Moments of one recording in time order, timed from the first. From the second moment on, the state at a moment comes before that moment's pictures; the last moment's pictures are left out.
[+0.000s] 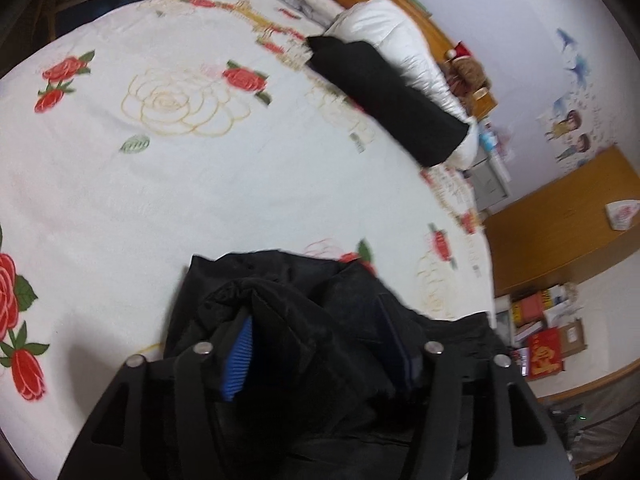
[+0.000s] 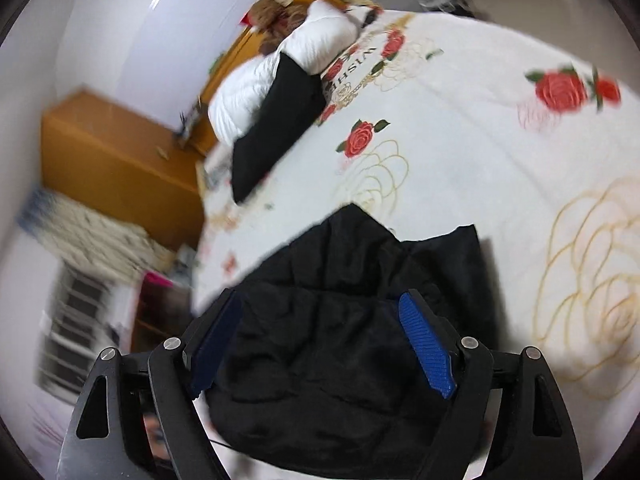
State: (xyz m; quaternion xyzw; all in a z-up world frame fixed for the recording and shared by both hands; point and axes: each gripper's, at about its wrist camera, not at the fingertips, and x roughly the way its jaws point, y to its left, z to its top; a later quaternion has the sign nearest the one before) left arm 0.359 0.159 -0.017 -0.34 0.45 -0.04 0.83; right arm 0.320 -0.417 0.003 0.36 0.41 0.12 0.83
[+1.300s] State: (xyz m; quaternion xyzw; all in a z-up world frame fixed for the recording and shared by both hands) left arm 0.428 0.115 -0.108 -0.15 0.44 0.03 0.89; right arm 0.425 -0.355 -0.113 0.10 0.49 0.01 0.87
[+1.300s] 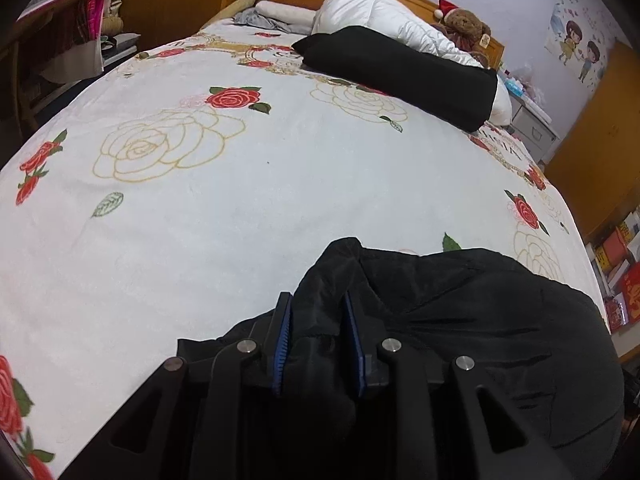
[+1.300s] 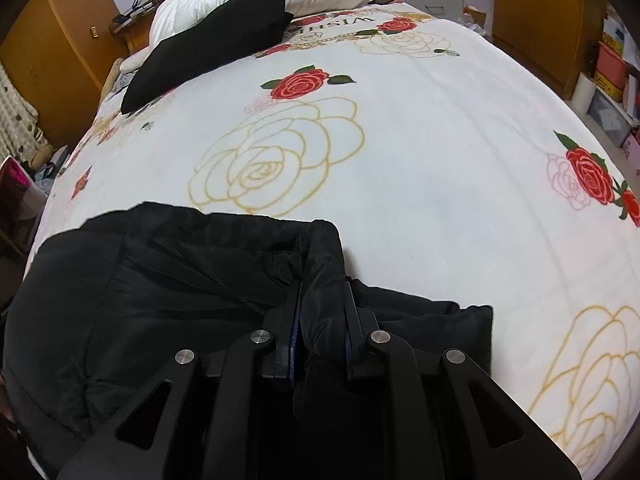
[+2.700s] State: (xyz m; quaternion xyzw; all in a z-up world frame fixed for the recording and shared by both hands) left arm 0.426 -0.011 -0.081 -0.04 0.42 -0.08 0.90; right arm 0.410 -0.258 -0.077 0.01 0.43 0.06 0.90
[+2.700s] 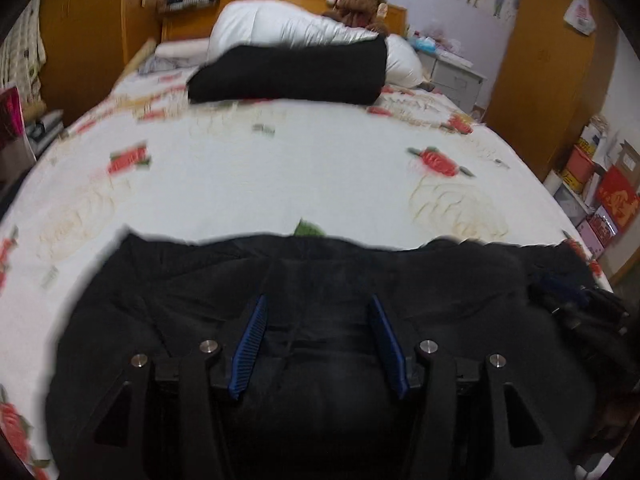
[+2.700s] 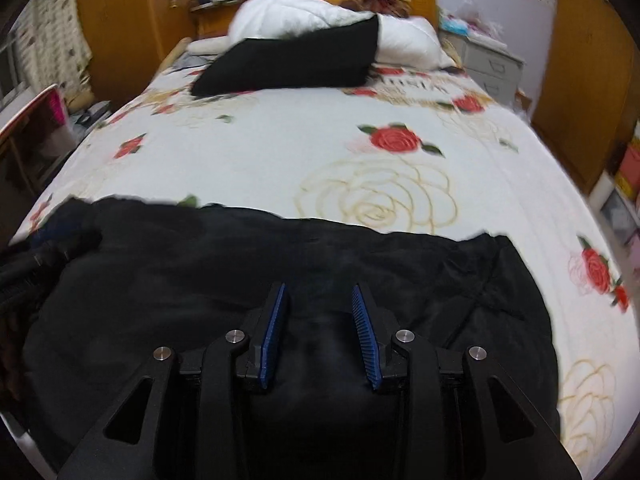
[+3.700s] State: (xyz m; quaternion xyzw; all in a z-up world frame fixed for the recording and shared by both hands) left arm 0.410 0.078 -0.074 -0.03 0.42 0.00 0.91; right arm 0.380 -0.337 -0.076 0.05 0.42 0.01 0.91
